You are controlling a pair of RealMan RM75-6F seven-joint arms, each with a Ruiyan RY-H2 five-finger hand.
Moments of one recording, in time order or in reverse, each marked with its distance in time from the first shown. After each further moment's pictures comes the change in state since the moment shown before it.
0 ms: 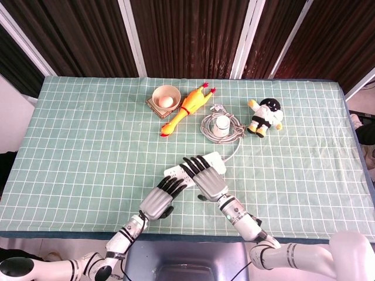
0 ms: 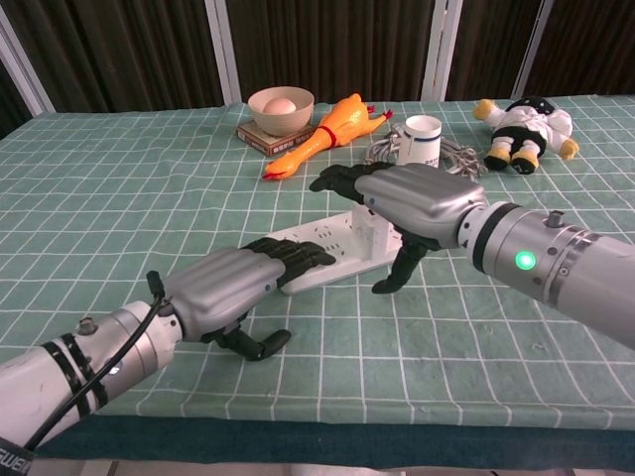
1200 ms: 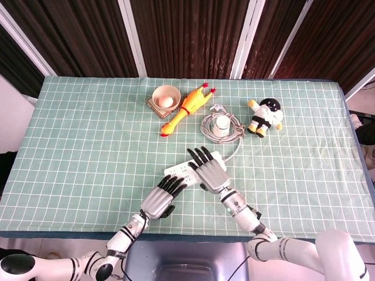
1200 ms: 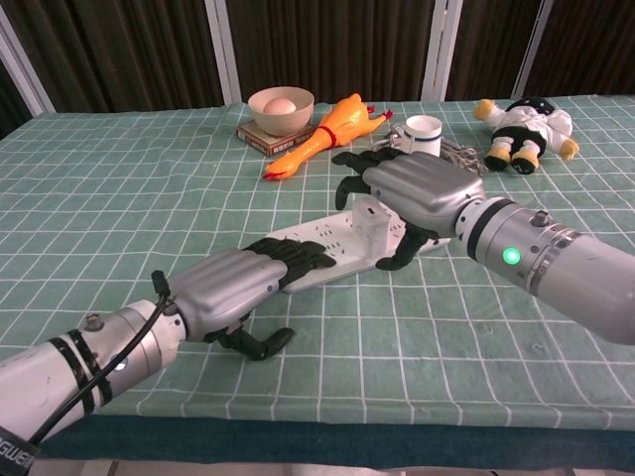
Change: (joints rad) left arm -0.030 0.007 0.011 -0.017 -0.076 -0.021 0.034; right arm 0.037 -0.088 -0.011 0.238 -0.059 0.062 0.066
